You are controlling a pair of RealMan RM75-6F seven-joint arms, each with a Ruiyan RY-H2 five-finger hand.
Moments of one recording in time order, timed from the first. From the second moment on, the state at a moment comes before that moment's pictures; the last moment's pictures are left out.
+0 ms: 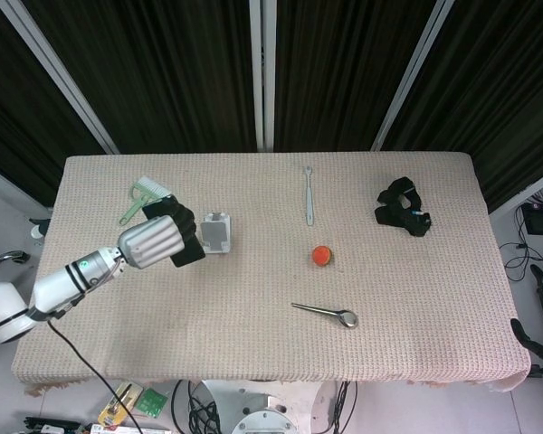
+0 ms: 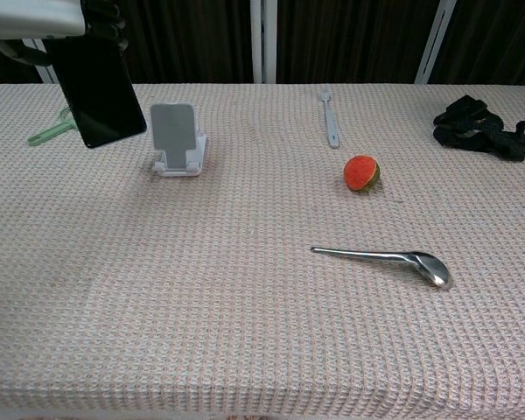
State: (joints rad) left arm -0.90 -1.14 0.00 -1.29 1.92 1.09 0.64; right arm -0.04 -1.09 0.08 -1.55 -1.51 1.61 -0.01
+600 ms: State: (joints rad) left arm -0.92 -1.41 -0.07 -1.10 2.01 1.20 0.90; right arm -0.07 -1.10 0.09 -1.50 -1.47 1.63 0.05
